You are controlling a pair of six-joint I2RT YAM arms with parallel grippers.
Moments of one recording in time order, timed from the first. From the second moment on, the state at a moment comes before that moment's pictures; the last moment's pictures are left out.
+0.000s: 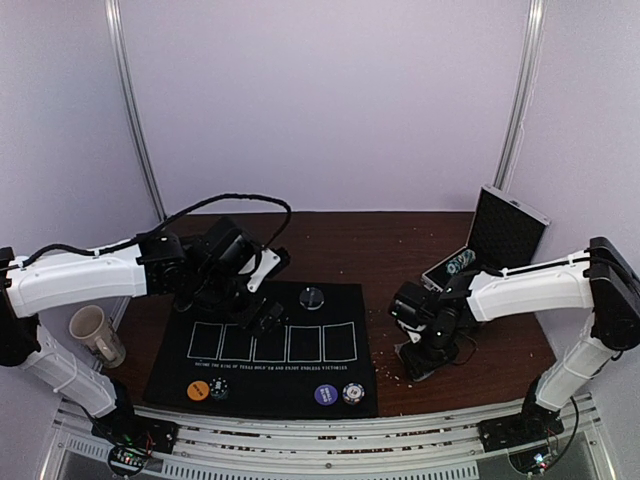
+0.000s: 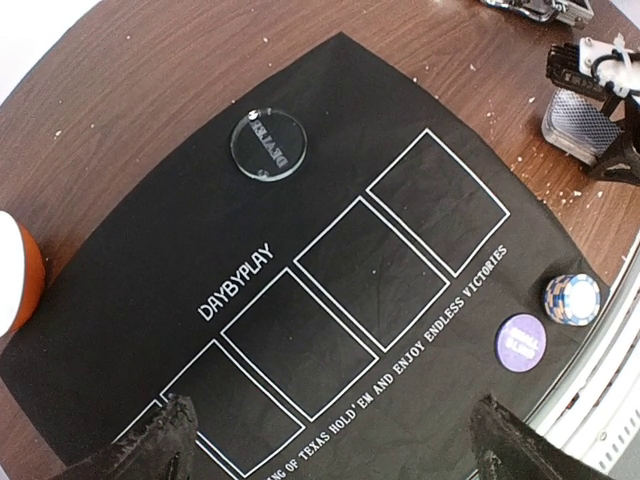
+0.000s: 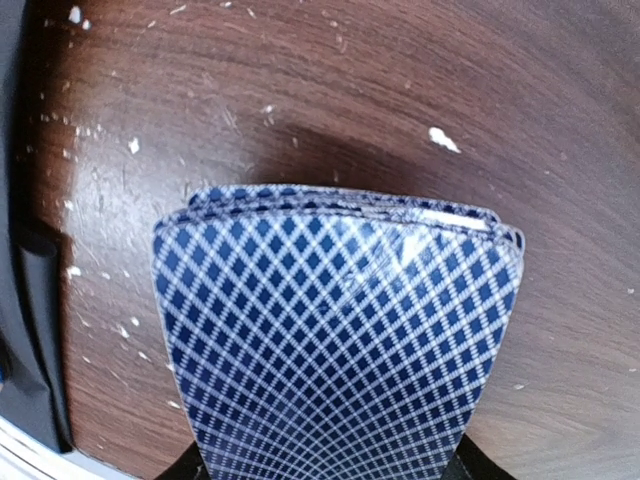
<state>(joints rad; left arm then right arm) -0.97 1.40 1.13 -0.70 -0.12 -0.16 0.91 1.57 0.88 -0.79 0.07 0.54</state>
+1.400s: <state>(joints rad) -0.72 1.26 0.80 -0.04 0.70 -0.40 1.31 1.83 1.73 -0.98 0.33 0.00</state>
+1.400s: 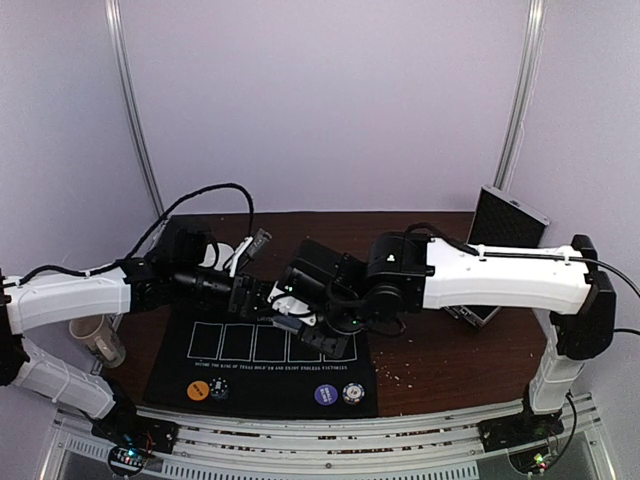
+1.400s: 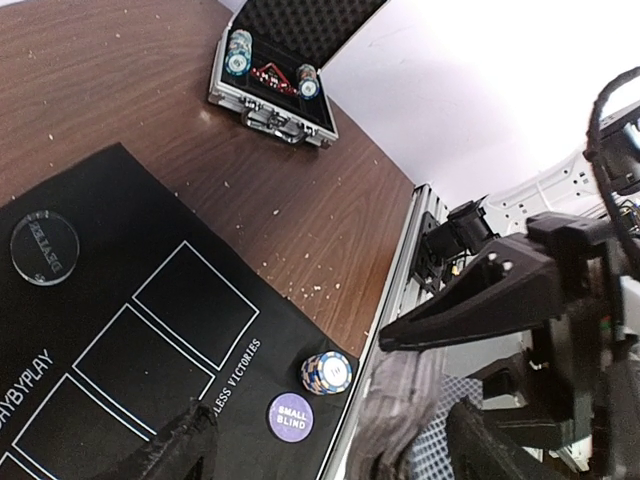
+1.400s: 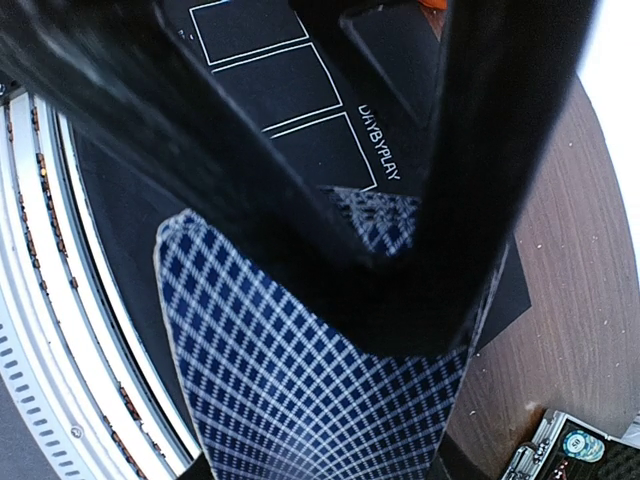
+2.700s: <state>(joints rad) -0.75 1.07 0.69 0.15 0.73 -0.39 1.08 1.29 1.11 -0.29 -0.04 0.24</state>
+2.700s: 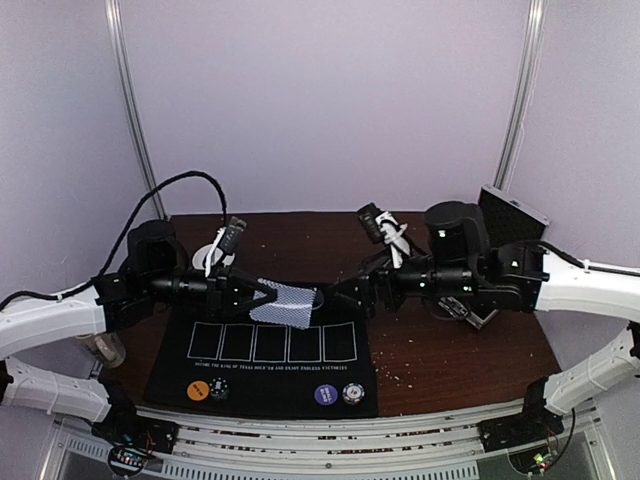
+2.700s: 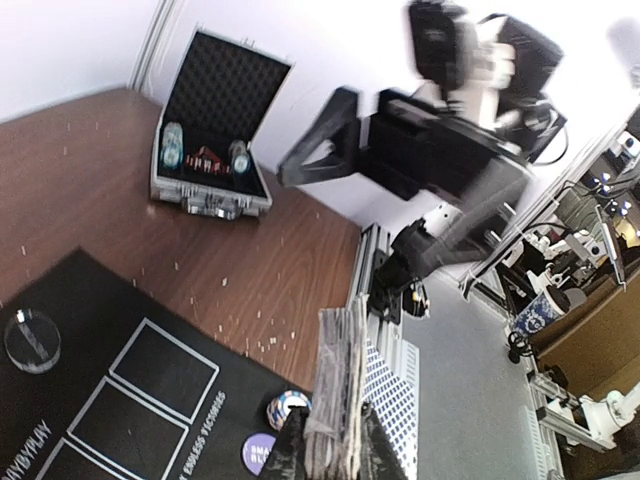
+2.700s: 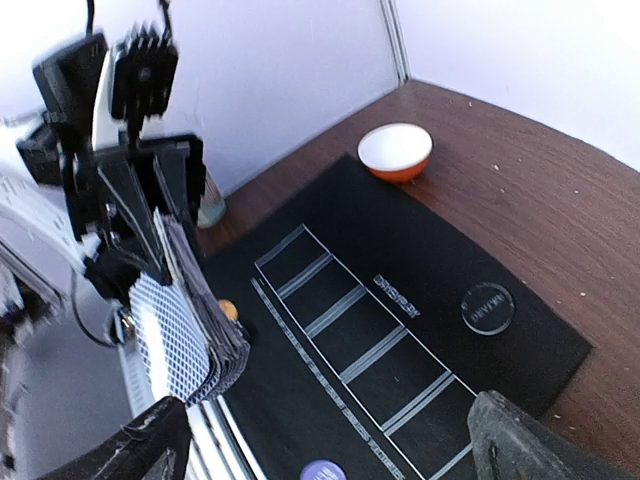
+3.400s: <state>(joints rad) -0.75 1.02 0.69 0.28 0.70 -0.35 1.03 1.51 1.00 0.40 -0.46 0.61</state>
